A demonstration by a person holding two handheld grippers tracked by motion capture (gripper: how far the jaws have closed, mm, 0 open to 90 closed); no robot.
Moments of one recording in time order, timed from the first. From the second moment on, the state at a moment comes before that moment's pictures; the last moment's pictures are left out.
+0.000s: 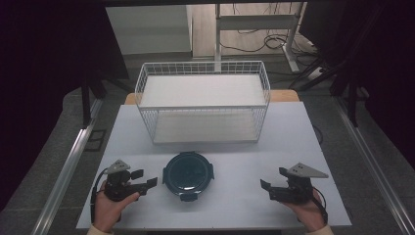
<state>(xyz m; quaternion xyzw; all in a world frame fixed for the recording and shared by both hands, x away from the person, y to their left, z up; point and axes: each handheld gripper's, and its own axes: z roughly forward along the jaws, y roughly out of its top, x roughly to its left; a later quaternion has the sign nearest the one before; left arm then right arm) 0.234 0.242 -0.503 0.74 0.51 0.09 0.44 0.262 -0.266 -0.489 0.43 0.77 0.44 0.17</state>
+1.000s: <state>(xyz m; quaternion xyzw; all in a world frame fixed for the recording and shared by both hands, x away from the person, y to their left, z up) 0.232 0.244 -0.499 0.73 0.52 0.08 0.43 0.262 -0.271 -0.490 0.44 0.78 0.42 0.17</state>
